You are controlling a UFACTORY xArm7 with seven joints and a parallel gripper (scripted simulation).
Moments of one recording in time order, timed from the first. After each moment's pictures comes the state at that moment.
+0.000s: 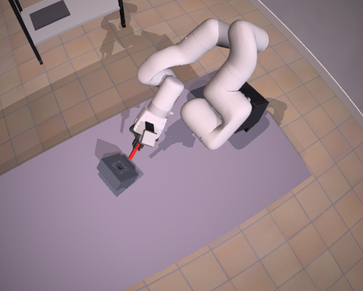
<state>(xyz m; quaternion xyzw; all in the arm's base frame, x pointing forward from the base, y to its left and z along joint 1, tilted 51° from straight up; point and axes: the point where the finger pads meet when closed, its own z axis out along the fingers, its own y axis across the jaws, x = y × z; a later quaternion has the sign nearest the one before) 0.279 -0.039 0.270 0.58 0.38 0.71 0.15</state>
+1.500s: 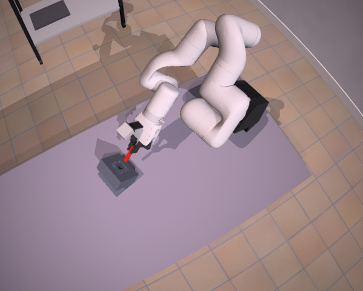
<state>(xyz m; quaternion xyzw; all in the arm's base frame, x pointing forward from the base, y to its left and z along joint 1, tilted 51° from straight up) 0.309 -0.040 0.270 0.69 0.13 0.71 -0.11</state>
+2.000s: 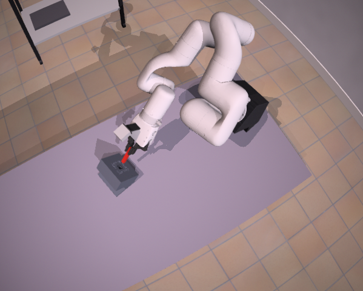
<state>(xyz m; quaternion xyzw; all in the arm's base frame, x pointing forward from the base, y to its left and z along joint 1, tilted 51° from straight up) 0.328 -0.042 0.267 0.69 0.12 0.71 -0.12</state>
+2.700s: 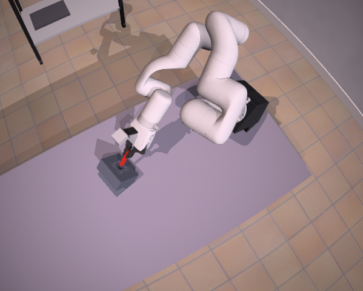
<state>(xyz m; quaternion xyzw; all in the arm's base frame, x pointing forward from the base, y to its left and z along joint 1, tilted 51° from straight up) 0.347 -0.036 0.266 0.69 0.12 0.71 -0.12</state>
